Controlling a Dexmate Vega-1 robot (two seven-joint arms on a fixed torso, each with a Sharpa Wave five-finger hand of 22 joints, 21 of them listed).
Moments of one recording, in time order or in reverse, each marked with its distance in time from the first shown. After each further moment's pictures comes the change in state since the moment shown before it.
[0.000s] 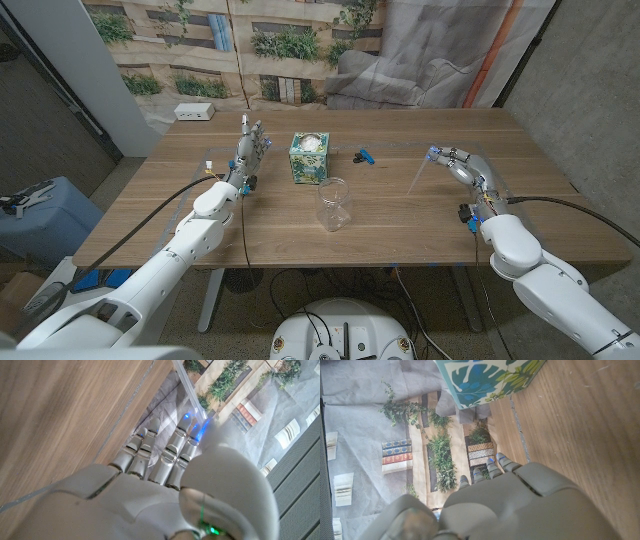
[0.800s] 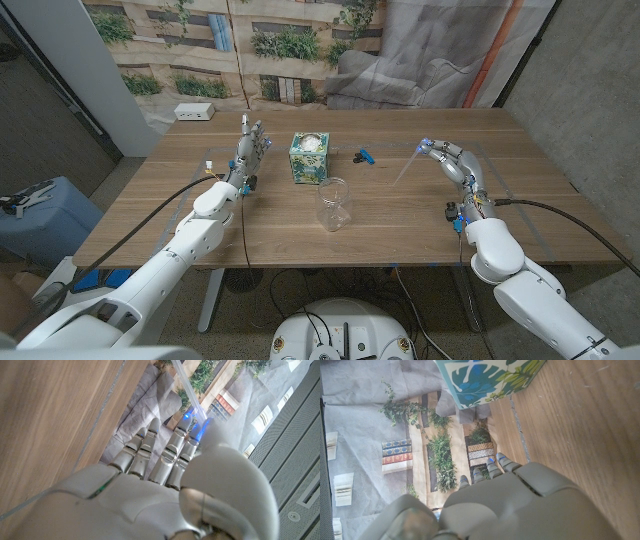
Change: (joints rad) left arm 0.000 0.000 0.000 0.000 0.000 0.000 0.000; left_hand 0.000 0.000 0.000 0.000 0.000 0.000 0.000 0.000 0.000 0.000 0.000 0.000 0.000 0.000 0.000 0.000 0.000 0.000 0.000 0.000 0.000; right arm 0.016 0.070 -0.073 -0.011 -0.051 0.103 -0.037; right_hand 0.000 0.000 -0.004 -0.004 0.000 0.000 0.000 -0.011 0.000 0.000 0.000 0.000 0.000 0.000 0.000 0.004 0.000 0.000 0.000 0.000 0.000
